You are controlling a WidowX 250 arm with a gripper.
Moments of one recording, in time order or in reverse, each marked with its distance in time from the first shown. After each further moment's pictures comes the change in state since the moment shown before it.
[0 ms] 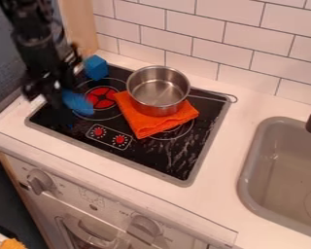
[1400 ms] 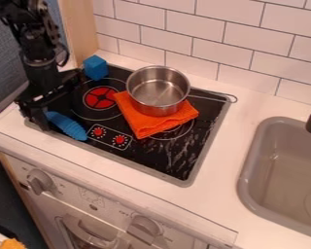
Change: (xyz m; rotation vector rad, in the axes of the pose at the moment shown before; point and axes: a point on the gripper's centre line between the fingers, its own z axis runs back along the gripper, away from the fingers) arm 0.013 0.025 -0.054 0.138 0.025 -0.174
